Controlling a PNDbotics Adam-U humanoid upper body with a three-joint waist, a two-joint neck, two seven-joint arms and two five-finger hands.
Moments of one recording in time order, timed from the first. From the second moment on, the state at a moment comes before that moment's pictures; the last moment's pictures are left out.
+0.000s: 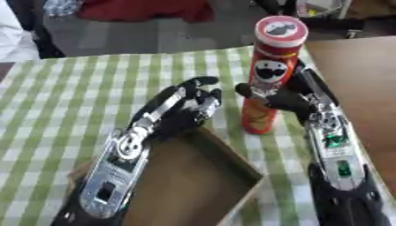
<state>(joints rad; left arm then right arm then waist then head) -0.84 -0.07 -0.28 -1.47 -0.39 0.18 -0.40 -0.63 -0.05 -0.20 -1.67 0.25 0.29 0.16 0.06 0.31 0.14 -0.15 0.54</state>
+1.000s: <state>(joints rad) -0.85 -0.08 -0.26 -1.44 -0.35 0.18 -0.41 -0.64 -0.04 -0.21 -1.64 0.21 0.29 0.20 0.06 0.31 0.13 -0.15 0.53</state>
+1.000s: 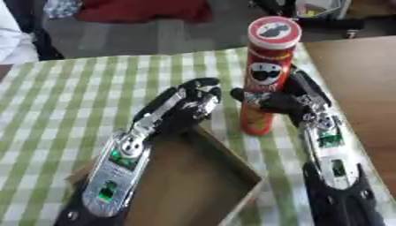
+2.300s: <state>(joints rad) -0.77 0.05 -0.06 -1.95 -0.03 0.27 -0.06 -0.64 -0.04 -0.24 -1.65 0.12 0.29 0.07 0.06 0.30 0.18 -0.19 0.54</state>
